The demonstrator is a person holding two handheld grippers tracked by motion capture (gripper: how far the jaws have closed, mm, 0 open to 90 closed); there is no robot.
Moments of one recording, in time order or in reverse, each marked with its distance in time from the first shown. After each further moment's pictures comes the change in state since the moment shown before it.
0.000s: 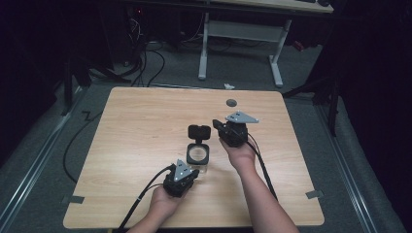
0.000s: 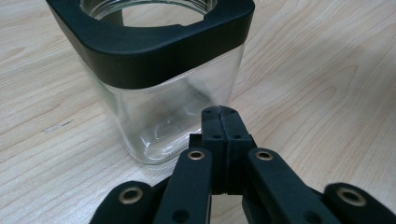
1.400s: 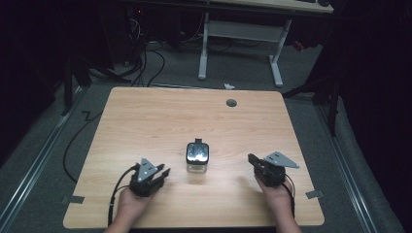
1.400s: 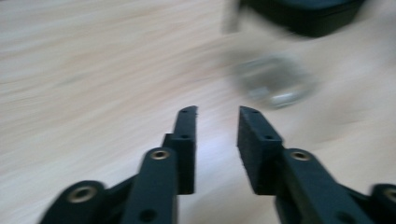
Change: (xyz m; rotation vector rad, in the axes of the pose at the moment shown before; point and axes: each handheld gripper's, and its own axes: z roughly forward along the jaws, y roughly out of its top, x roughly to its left) left arm 0.073 0.035 -0.065 -0.096 0.173 0.042; right arm -0.035 -0.111 -0.106 0.039 -0.129 0.029
